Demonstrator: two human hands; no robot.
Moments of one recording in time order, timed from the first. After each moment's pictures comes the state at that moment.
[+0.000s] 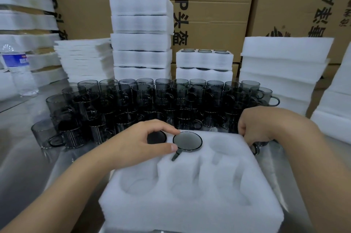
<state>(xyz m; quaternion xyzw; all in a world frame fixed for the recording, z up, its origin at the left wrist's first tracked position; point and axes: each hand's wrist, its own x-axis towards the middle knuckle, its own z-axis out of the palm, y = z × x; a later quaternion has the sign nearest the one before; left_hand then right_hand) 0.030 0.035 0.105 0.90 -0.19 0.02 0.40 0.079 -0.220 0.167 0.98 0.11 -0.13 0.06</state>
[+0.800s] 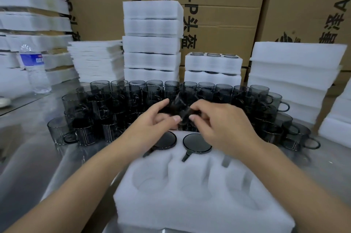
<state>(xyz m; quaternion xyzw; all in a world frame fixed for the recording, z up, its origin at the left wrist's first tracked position) 0.044 0.031 0.102 0.79 -0.09 0.10 0.60 0.060 -0.158 0.133 0.87 0.35 0.29 -0.18</state>
